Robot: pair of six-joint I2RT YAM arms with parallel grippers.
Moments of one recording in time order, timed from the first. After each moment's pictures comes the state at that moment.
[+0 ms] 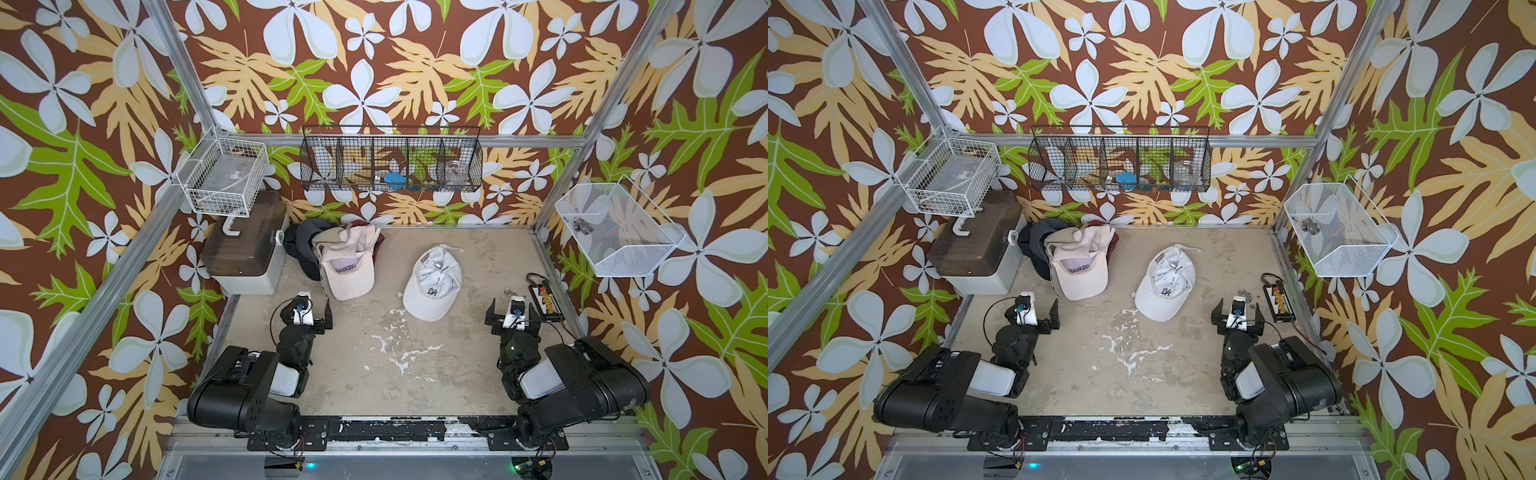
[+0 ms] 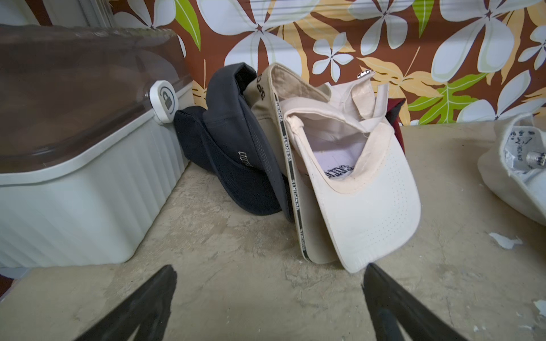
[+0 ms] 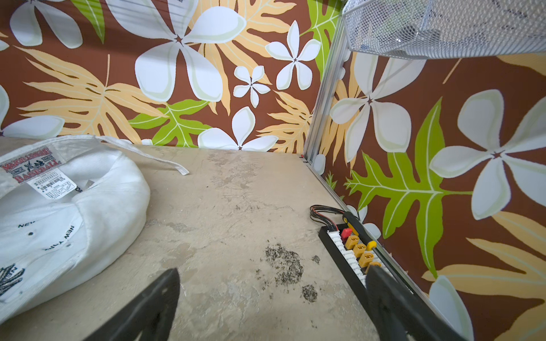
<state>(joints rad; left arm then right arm) -0.14 1.43 0.06 1.29 -0.15 0.02 0.23 1.53 0.00 1.52 0.53 -0.18</state>
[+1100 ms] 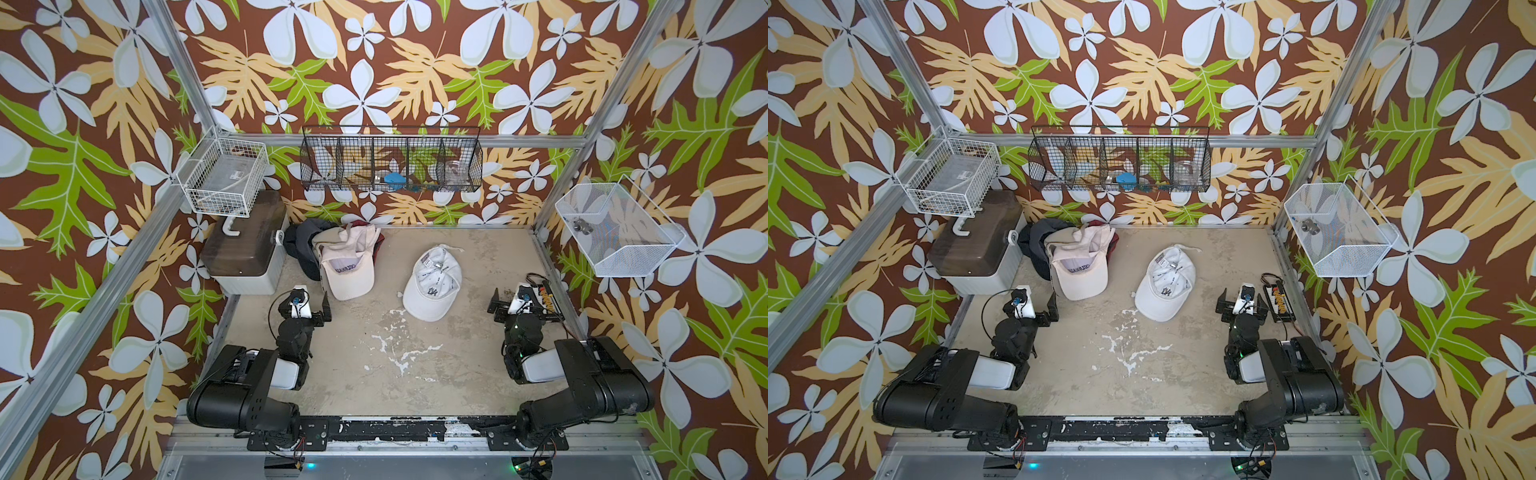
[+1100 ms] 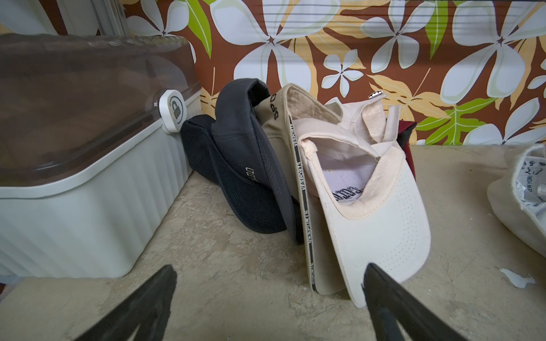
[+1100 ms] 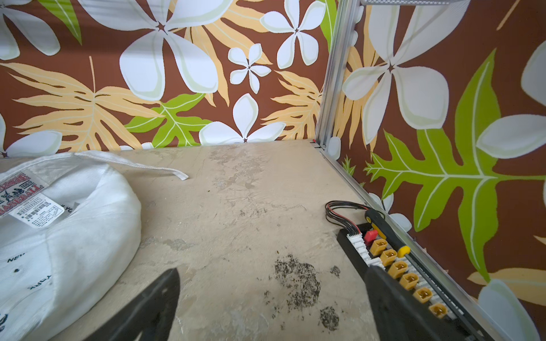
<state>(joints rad) -0.12 1.44 0.12 1.26 -0.16 -0.02 0.07 1.51 0.15 1.26 0.34 -0.02</state>
